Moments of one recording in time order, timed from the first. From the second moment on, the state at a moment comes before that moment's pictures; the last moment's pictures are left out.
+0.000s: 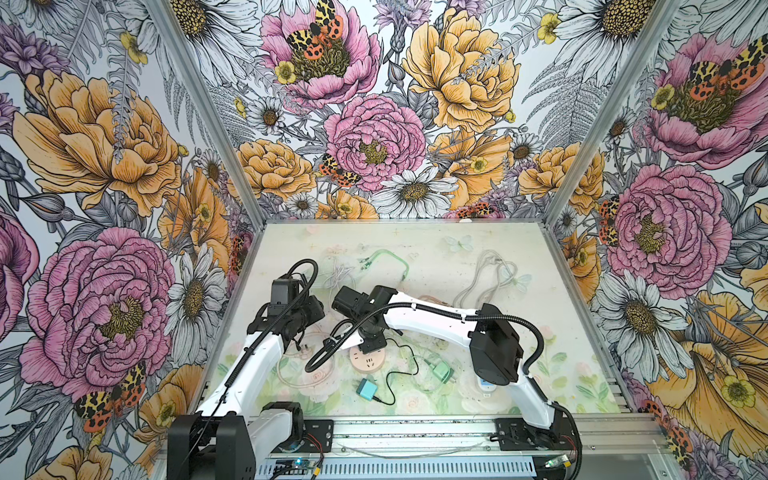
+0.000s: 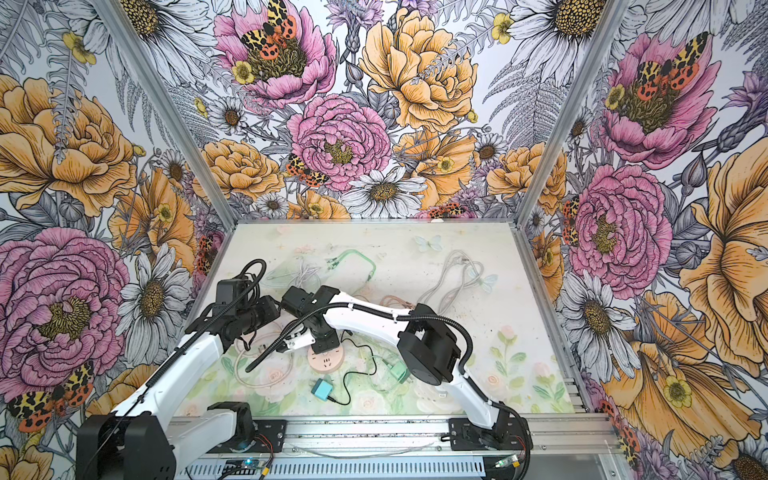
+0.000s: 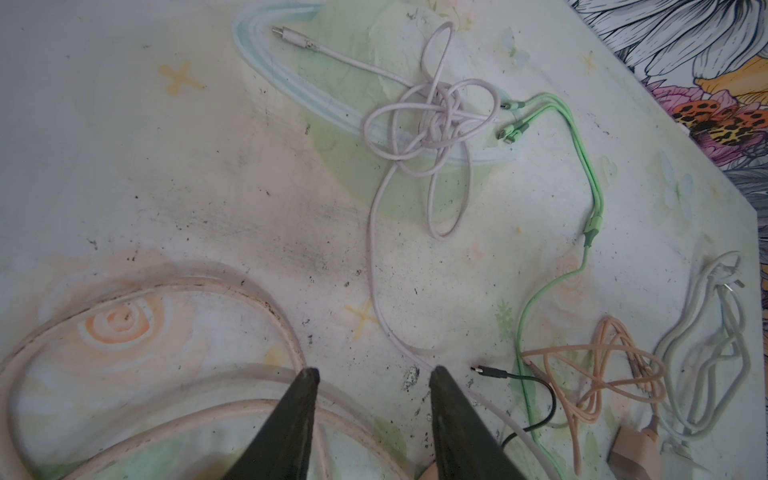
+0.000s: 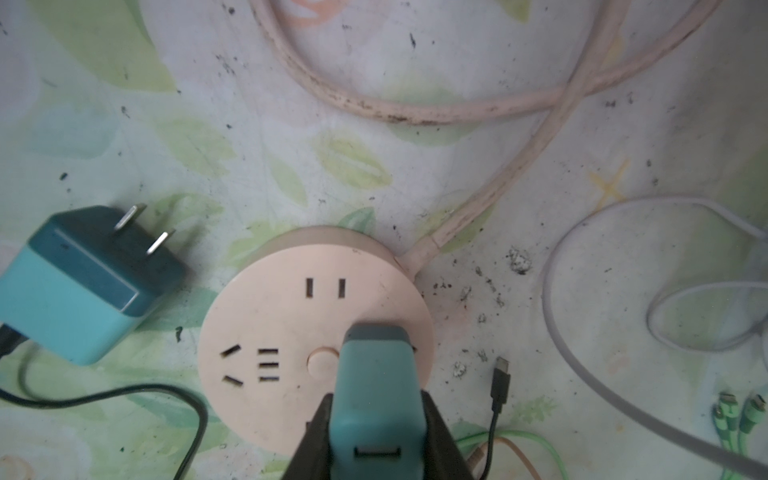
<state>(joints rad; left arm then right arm) -0.03 1.07 0.64 -0.42 0.11 -0.53 1.08 2.24 1.95 -1.07 -0.03 -0.88</state>
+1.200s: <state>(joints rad) -0.03 1.07 0.64 -0.42 0.11 -0.53 1.07 2.20 1.87 -0.99 -0.05 -0.87</state>
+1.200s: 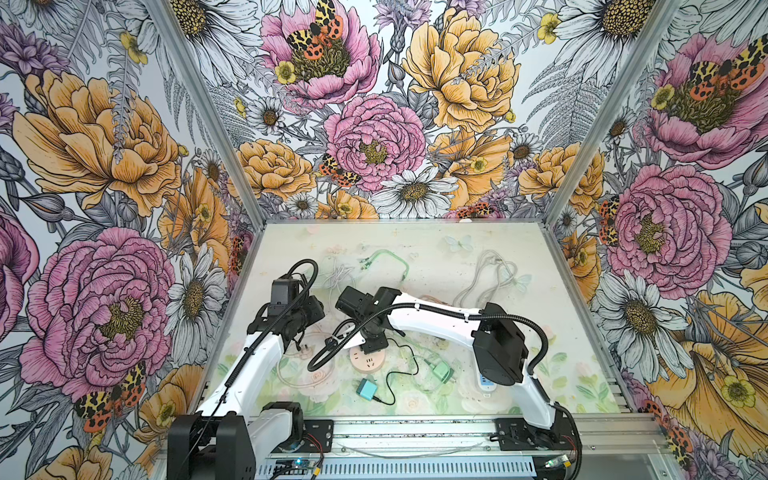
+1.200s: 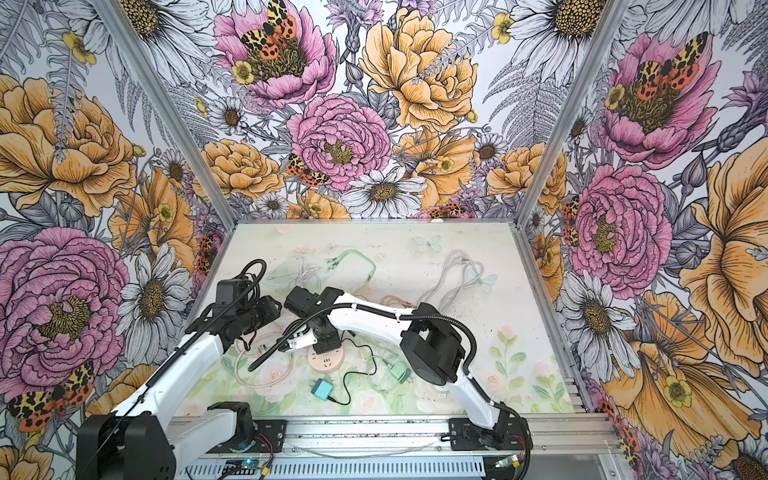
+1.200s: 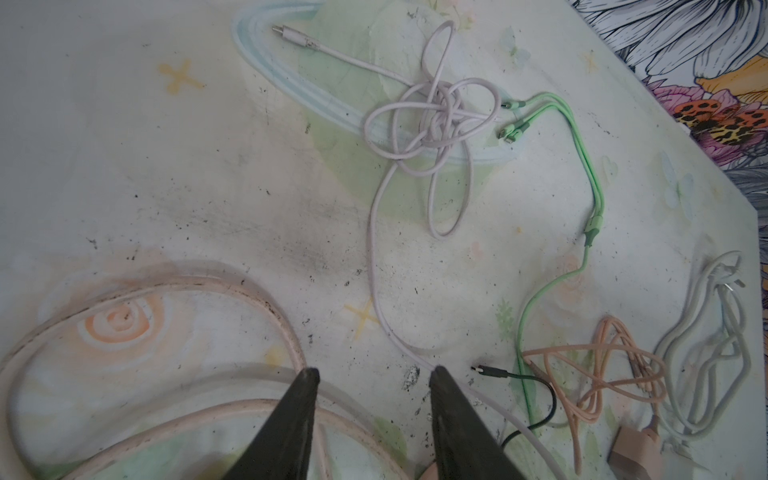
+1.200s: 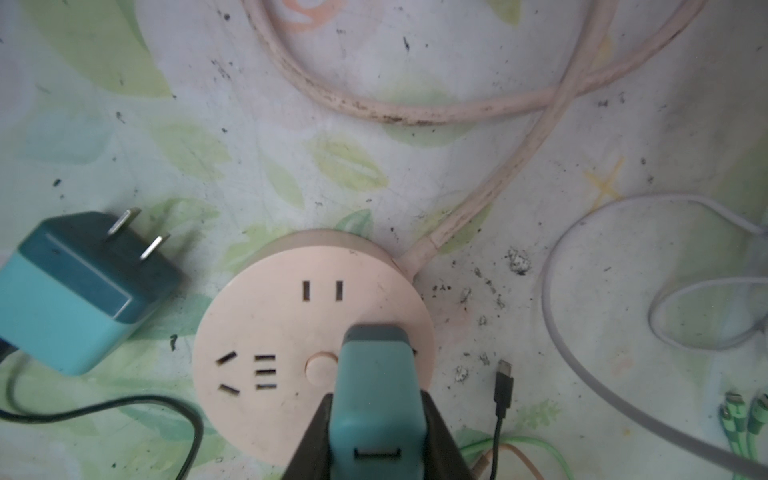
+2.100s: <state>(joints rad) -0.03 1.03 0.63 -0.42 0.11 -0.53 1.07 2.19 1.79 -0.89 -0.02 -0.85</state>
